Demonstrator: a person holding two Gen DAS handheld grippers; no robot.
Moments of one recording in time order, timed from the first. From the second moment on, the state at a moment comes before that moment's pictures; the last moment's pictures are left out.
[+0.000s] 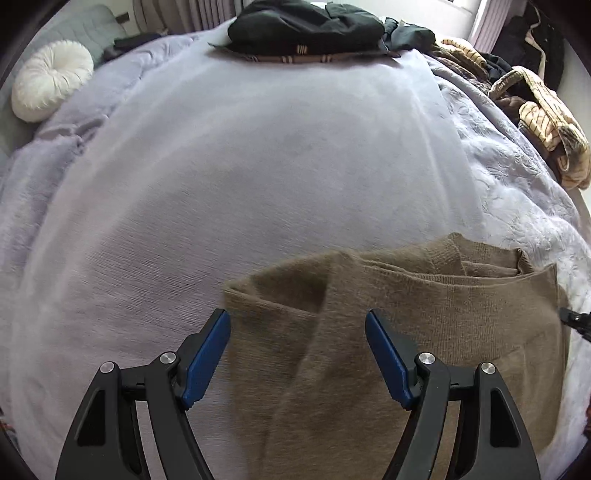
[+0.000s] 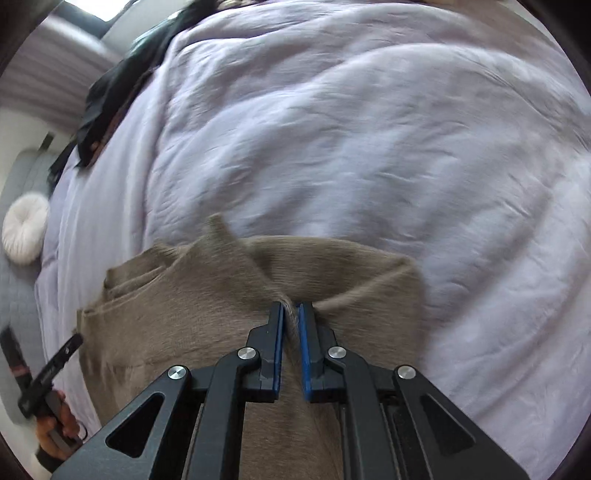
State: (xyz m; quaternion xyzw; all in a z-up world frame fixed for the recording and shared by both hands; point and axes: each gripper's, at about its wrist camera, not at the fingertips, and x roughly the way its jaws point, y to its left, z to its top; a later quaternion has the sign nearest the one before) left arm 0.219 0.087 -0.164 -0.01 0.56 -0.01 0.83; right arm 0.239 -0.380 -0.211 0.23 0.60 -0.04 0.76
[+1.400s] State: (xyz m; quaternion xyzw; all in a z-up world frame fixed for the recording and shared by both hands) left arm 0.170 0.048 -0.163 -0.04 0.57 -0.13 0.81; right arm 0.128 -0.355 -0.176 0.22 0.56 0.03 0.79
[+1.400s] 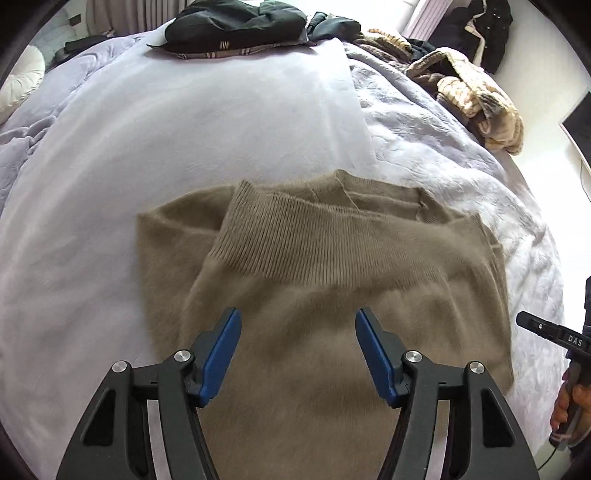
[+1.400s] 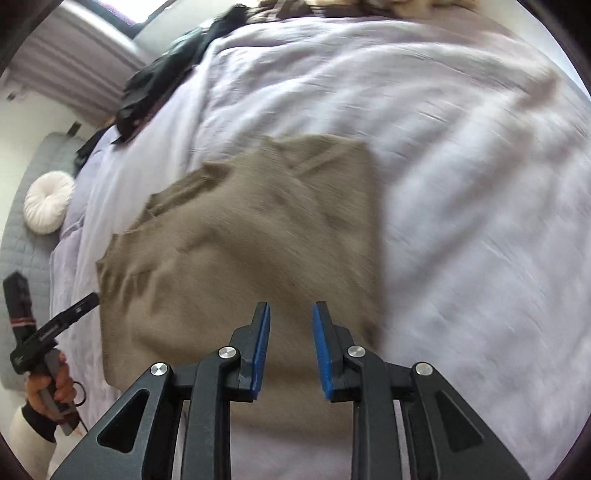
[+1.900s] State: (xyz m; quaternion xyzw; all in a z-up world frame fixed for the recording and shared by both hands) left arm 0.161 0.095 -0.179 -0.05 0.60 -0.07 0.79; right arm 0.138 -0.392 -0.210 0.29 0.58 -0.03 0.76
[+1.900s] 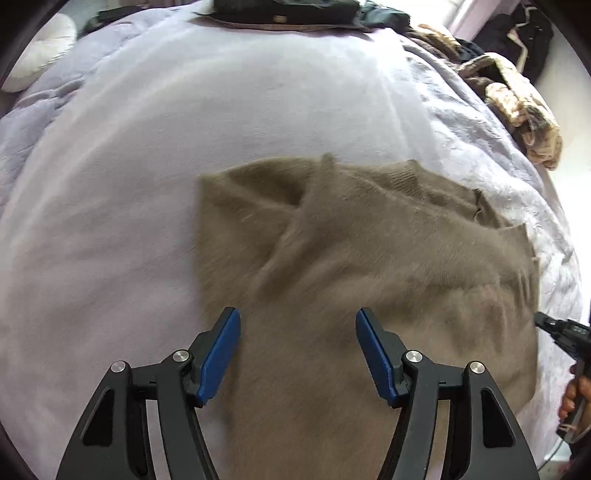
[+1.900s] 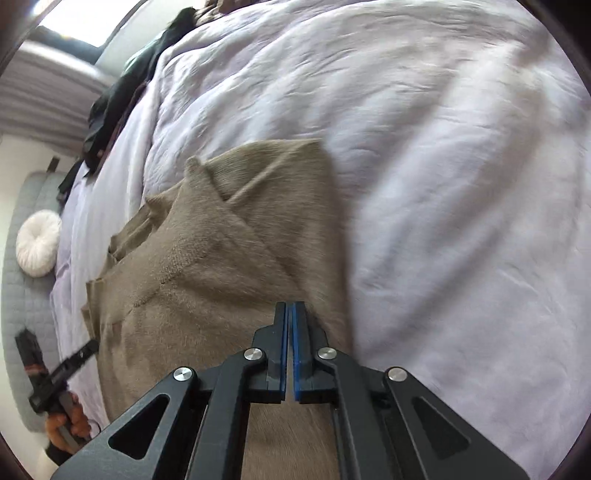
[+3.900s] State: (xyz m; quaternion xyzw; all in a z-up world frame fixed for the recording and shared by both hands) left arm 0.049 0.118 -0.202 -0.12 0.64 -0.03 0.76; right arm 0.029 -0.363 -0.235 0.37 0.61 -0.02 0.70
